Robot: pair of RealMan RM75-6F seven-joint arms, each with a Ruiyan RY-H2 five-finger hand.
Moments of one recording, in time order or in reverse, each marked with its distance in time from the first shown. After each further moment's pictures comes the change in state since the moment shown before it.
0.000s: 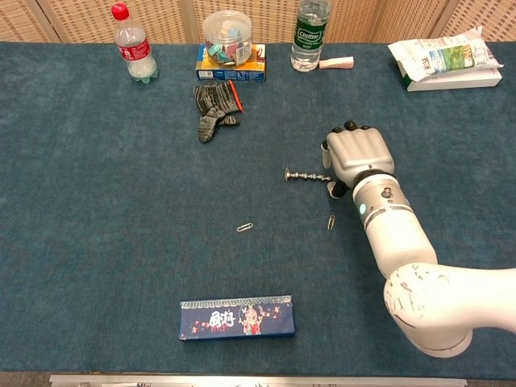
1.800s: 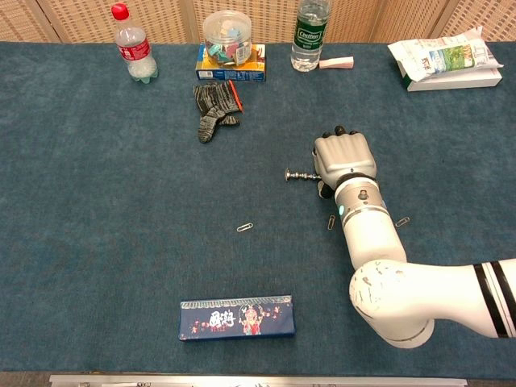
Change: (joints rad) left arm 0.033 -0.049 0.000 0.126 0.023 0.000 -0.118; right arm 0.061 -0.101 0.020 0.152 0.044 -0.010 0.000
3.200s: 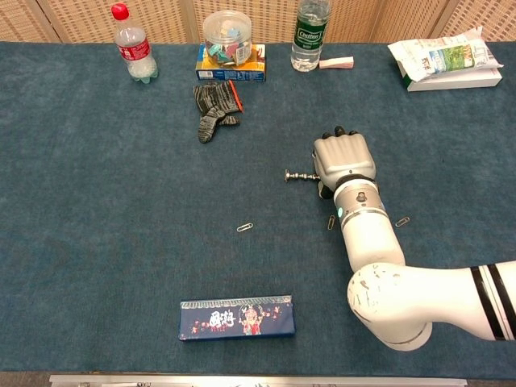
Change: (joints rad) left arm 0.011 -0.003 0.000 0.013 0.004 0.000 -0.025; right arm -0.003 -0.007 -0.007 0.003 -0.012 0.012 -0.017
